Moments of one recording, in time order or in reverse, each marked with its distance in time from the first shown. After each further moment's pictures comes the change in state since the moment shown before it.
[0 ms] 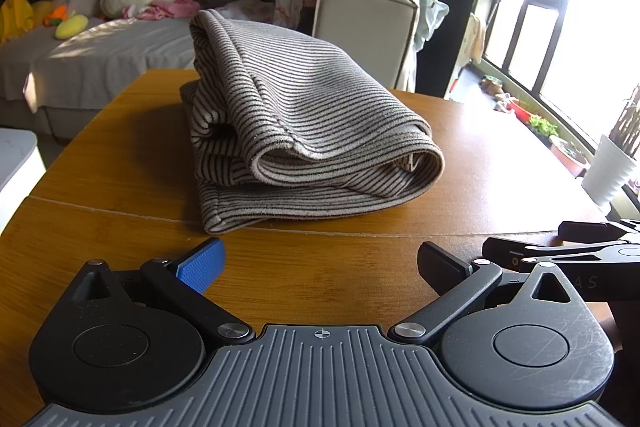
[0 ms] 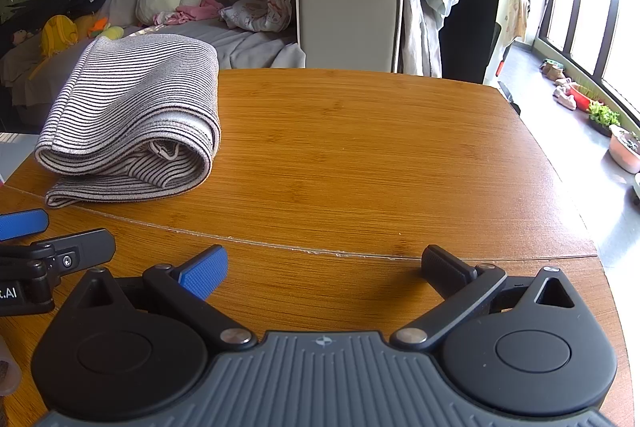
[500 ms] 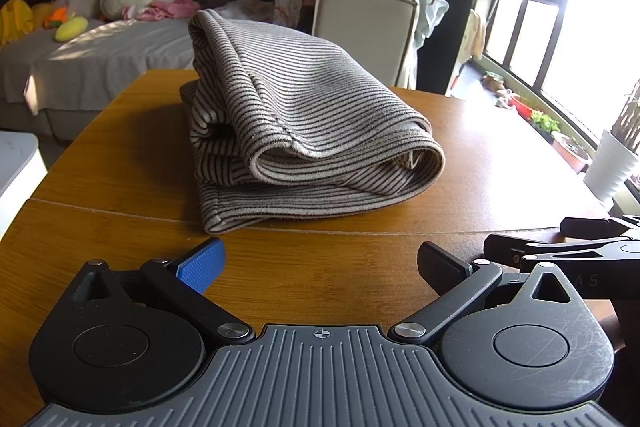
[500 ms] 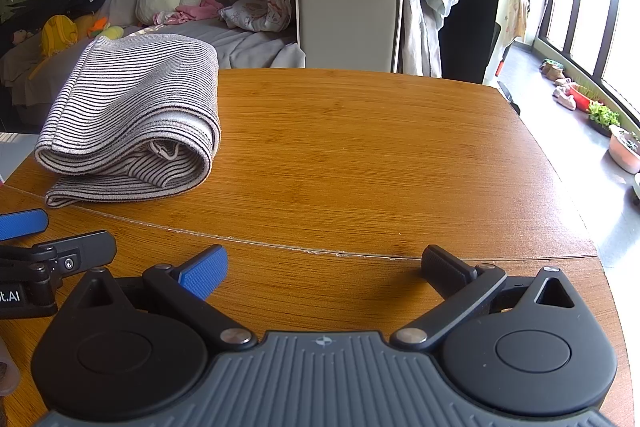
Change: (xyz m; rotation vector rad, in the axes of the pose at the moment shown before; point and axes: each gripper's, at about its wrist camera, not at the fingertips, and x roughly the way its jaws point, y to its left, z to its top) left arm 0.000 -0.001 0.000 0.013 0.006 0.008; right arm 0.000 -0.001 0.000 0.000 0.000 0.000
